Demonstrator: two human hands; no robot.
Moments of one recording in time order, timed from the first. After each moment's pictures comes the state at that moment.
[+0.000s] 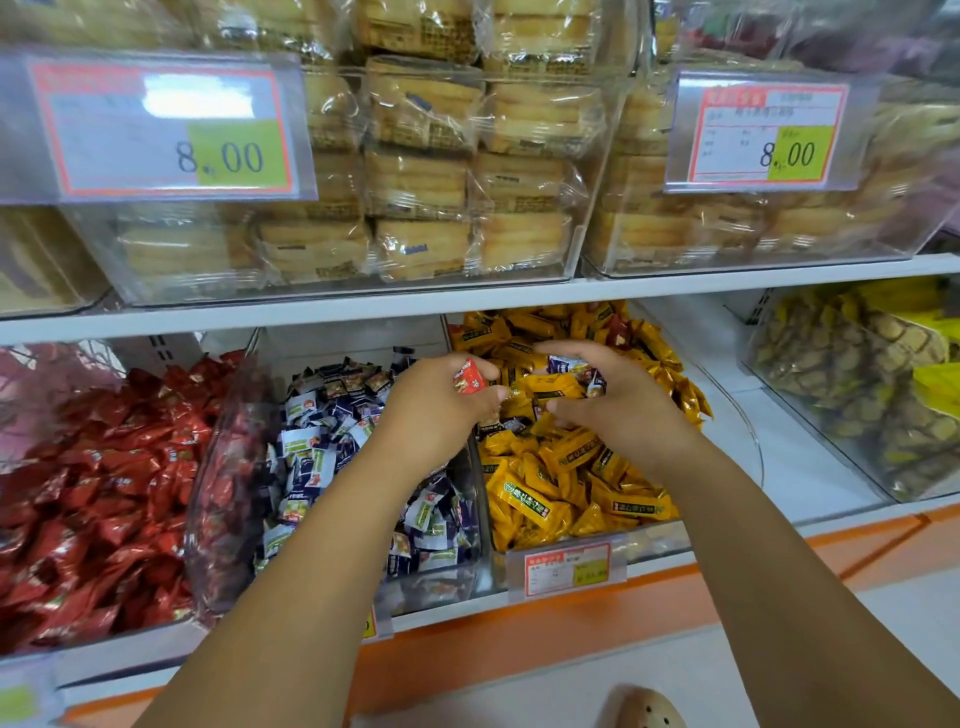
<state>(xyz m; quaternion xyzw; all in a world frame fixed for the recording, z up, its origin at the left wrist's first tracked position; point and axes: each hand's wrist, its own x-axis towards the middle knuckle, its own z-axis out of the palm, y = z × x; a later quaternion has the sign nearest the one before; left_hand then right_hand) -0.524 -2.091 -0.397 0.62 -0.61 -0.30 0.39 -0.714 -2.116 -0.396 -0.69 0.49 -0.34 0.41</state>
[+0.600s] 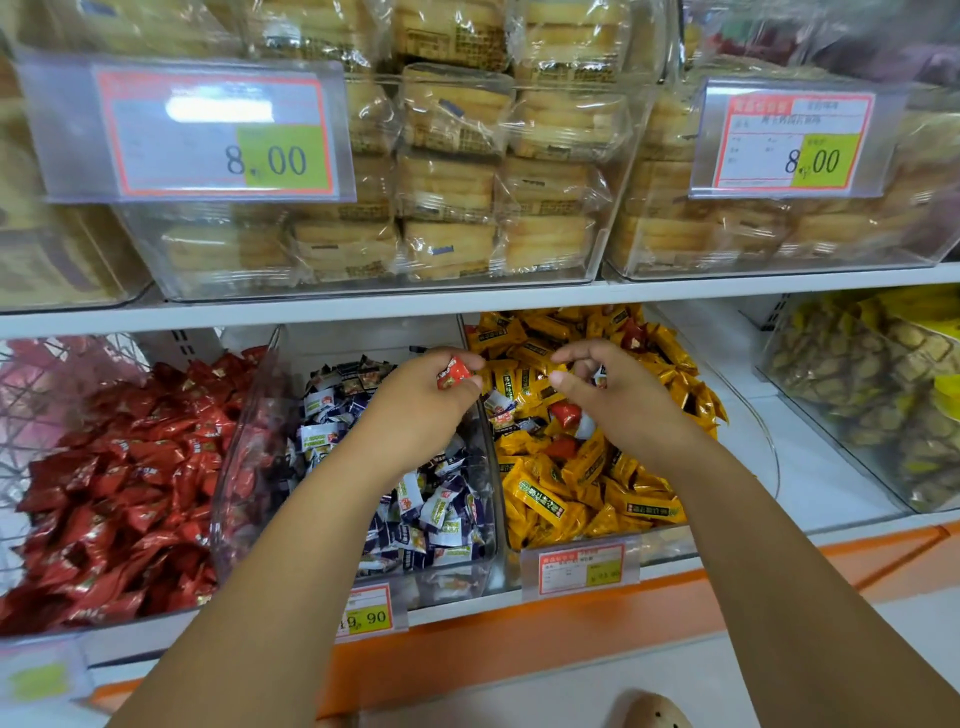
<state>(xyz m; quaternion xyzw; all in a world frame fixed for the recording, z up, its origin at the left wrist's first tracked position) -0.503 -2.077 -0.390 0.62 -0.56 -0.36 0.42 -0.700 -2.126 -0.399 -0.71 0.50 -0.35 0.36</state>
